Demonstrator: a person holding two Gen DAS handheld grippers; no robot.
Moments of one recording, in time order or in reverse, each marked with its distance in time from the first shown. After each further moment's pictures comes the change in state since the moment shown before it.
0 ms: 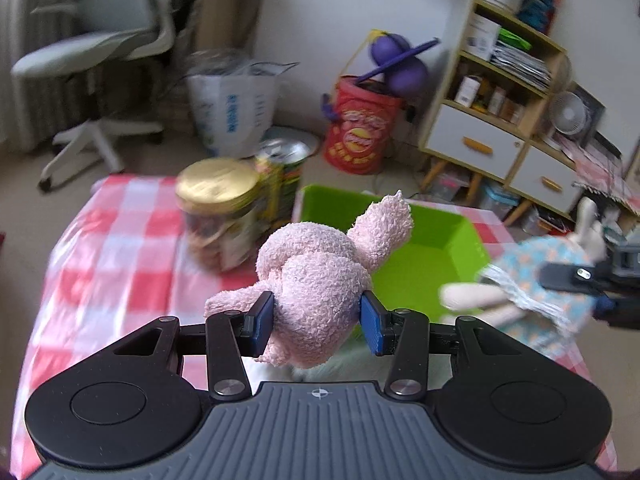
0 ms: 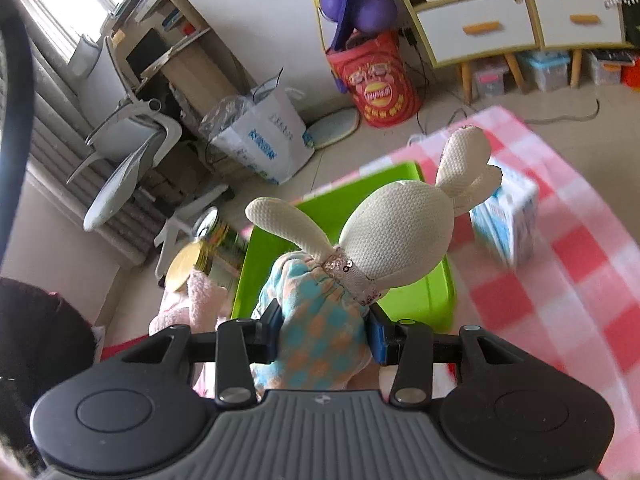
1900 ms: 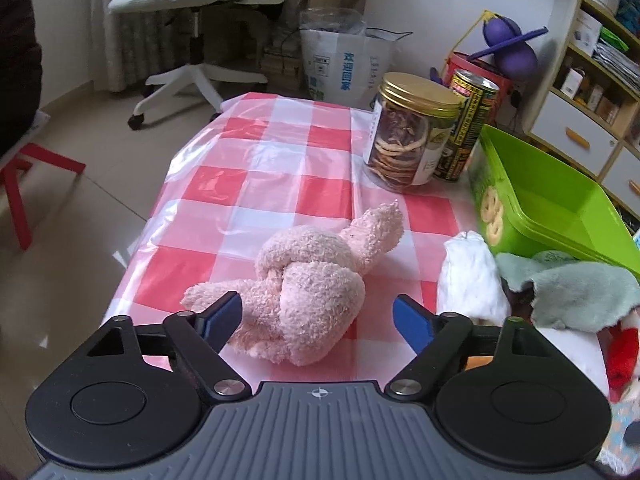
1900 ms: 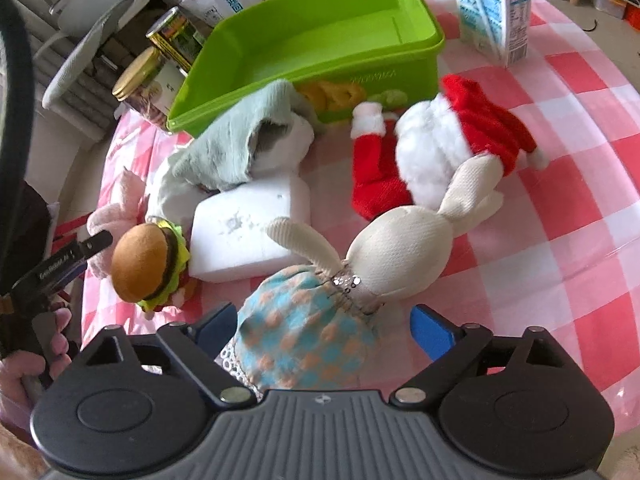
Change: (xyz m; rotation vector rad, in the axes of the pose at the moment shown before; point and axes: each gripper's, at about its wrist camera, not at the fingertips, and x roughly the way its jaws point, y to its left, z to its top) left arm 0.000 0.133 -0.082 -0.154 0.064 0.222; right arm 0.035 -0.016 -0.133 -0.062 0.369 -0.115
